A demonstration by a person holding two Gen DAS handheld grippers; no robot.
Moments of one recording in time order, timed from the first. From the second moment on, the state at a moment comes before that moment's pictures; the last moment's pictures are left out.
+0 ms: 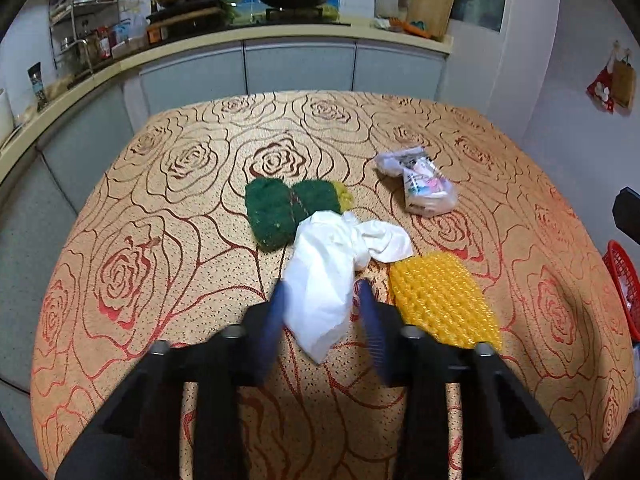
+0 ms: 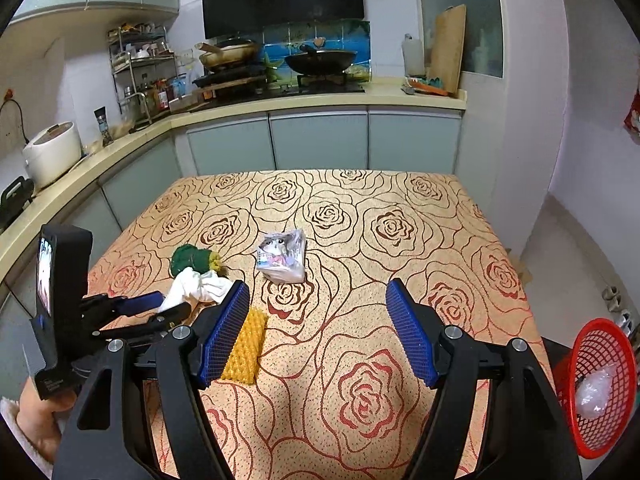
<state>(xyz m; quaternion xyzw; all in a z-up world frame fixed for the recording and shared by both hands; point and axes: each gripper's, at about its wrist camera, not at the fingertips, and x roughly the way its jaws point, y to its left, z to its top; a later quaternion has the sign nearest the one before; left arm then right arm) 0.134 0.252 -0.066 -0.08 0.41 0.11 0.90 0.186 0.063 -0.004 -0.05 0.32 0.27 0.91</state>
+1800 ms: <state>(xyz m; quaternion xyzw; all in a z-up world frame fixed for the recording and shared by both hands) 0.068 0.283 -0.011 -0.09 0.32 0.21 0.92 0.164 0.127 -0.043 -0.09 0.37 0.33 0.86</state>
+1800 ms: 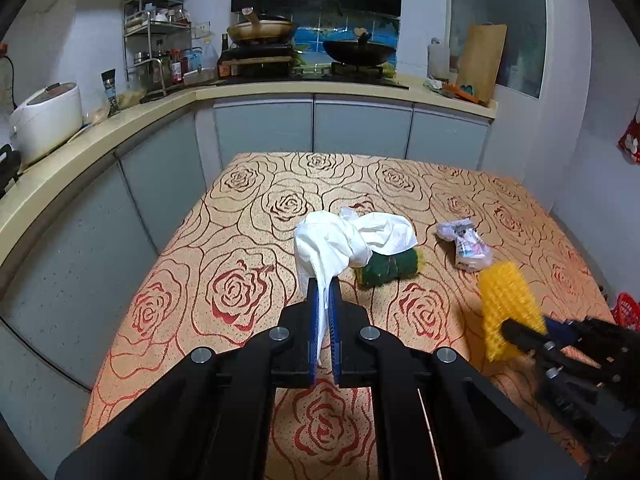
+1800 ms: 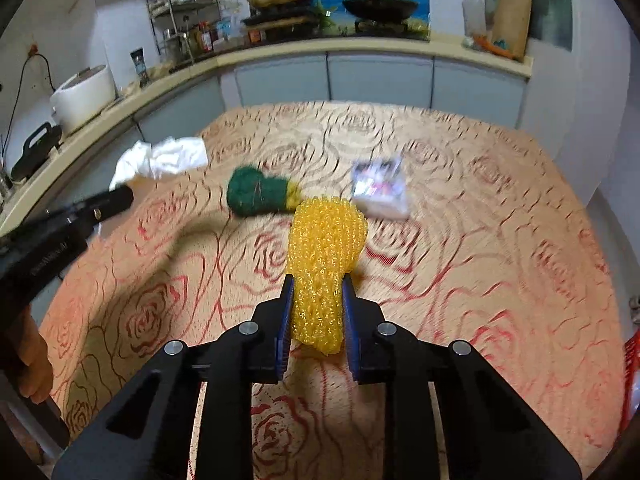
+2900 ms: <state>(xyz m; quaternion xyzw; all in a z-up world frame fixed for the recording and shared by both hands) 0.086 0.181 0.057 -0.04 0.24 0.13 0.96 0.169 -0.017 0.060 -0.02 0.25 0.23 0.94</state>
